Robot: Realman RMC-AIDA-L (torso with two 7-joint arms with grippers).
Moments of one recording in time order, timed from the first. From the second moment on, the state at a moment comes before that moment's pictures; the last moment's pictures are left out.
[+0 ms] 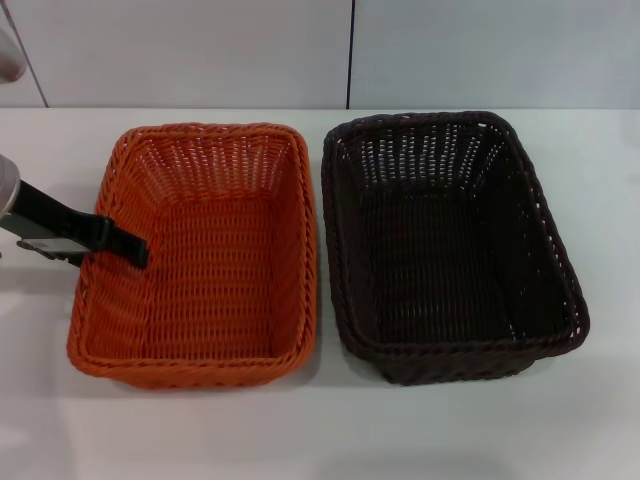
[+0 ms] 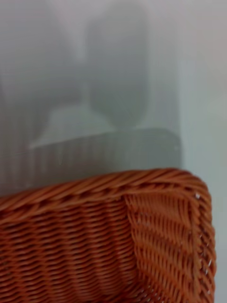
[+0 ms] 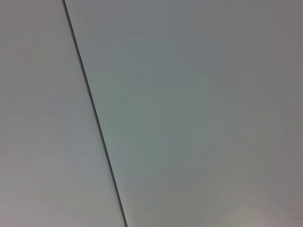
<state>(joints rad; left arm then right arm) -0.75 -1.97 0.87 0.99 2.74 1.50 -2.74 0.82 2.06 -0.03 -0.15 -0.94 -1.20 0.28</state>
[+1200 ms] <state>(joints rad) -0.73 -2.00 0.89 1.01 2.74 1.49 -2.70 0.80 2.05 -0.03 -0.15 -0.93 -1.20 0.28</state>
